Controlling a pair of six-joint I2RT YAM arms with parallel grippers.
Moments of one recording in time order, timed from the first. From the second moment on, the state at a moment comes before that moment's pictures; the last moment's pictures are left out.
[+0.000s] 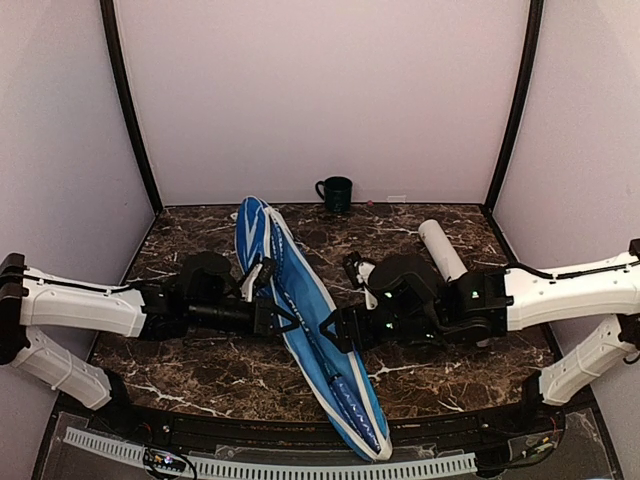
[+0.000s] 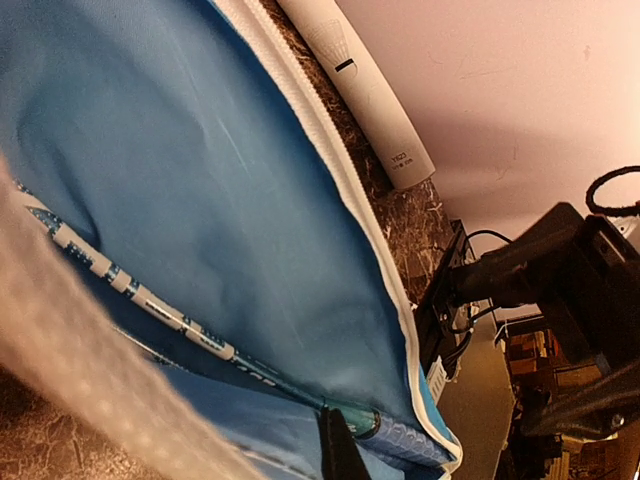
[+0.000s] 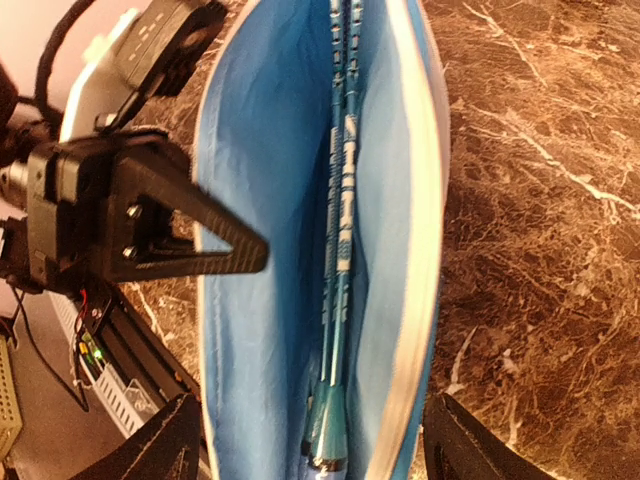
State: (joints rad) left arm -0.91 1.33 0.64 0.18 0.36 -0.79; right arm 1.29 1.37 0.99 -0.33 0.23 0.70
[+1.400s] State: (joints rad) left arm -0.91 1.26 0.55 0.24 0.33 -0.81; right arm 1.32 1.63 1.06 -0.26 0.27 0.50
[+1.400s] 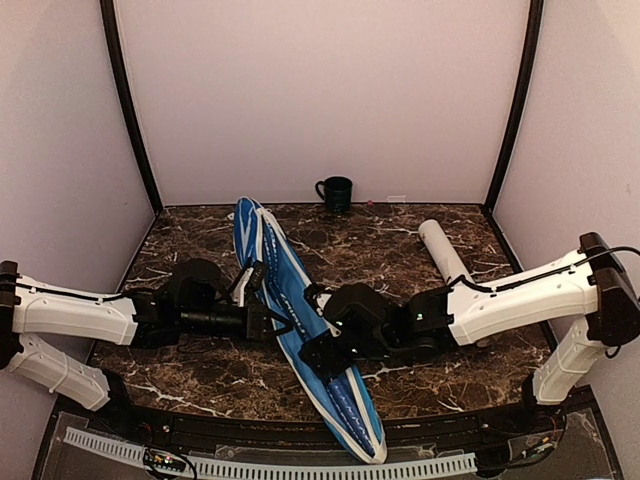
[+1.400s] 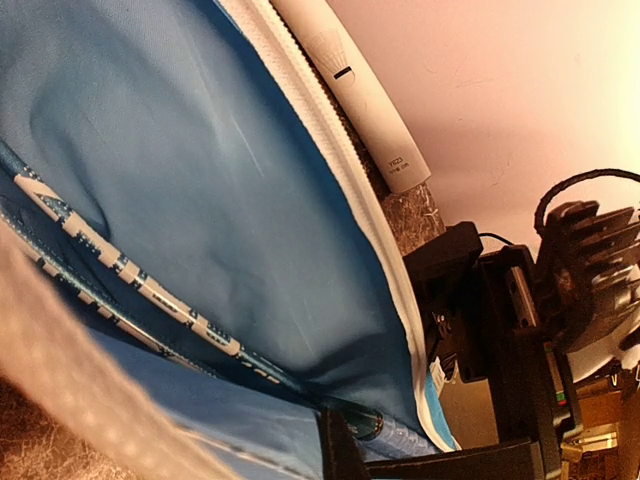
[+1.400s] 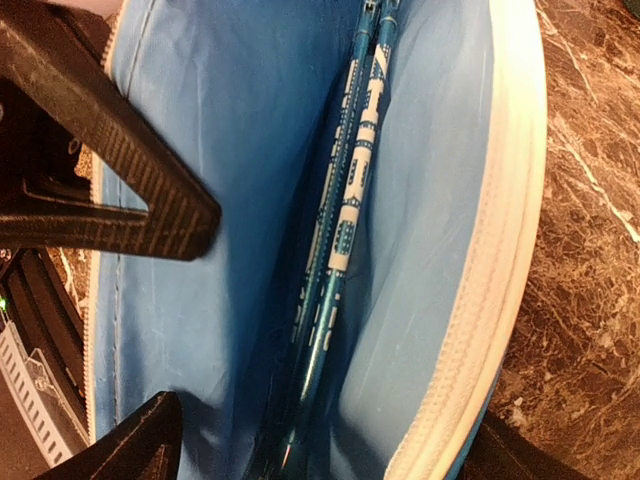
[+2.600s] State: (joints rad) left arm -0.91 1.24 0.55 0.20 0.24 -0.90; right arm 1.46 1.87 1.39 -0.50 0.50 0.58
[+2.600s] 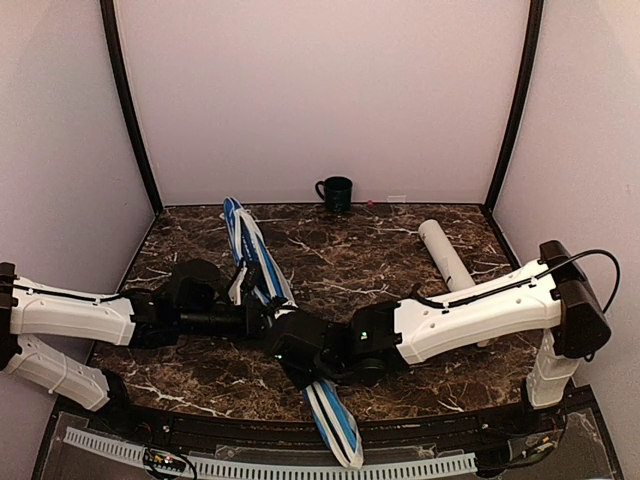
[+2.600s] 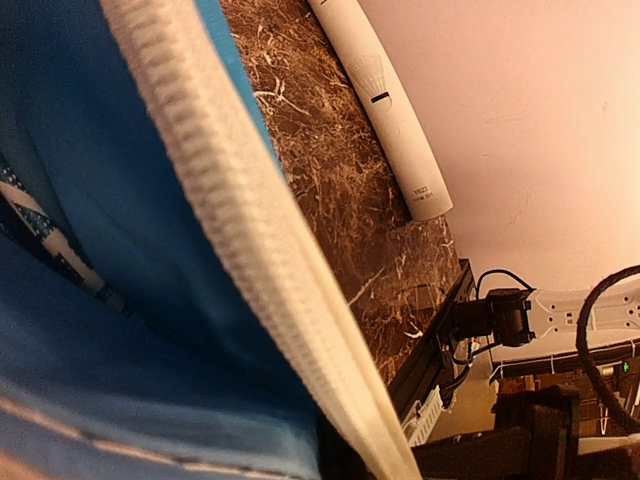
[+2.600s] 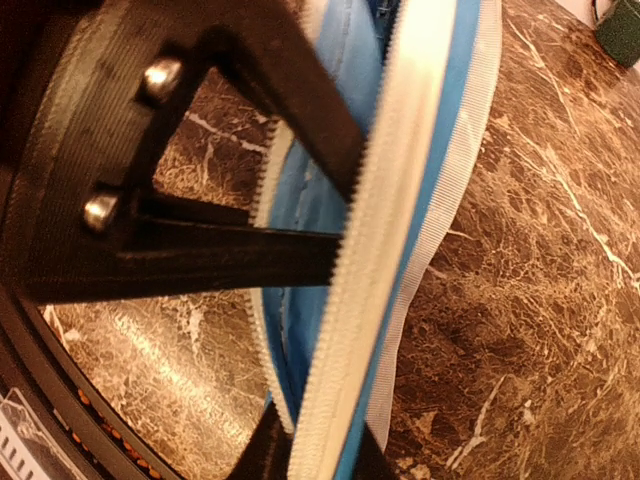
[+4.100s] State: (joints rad) left arm -0.67 1.45 1.07 -0.36 0.05 -0.65; right arm 1.46 1.89 1.41 -0.50 0.53 0.64
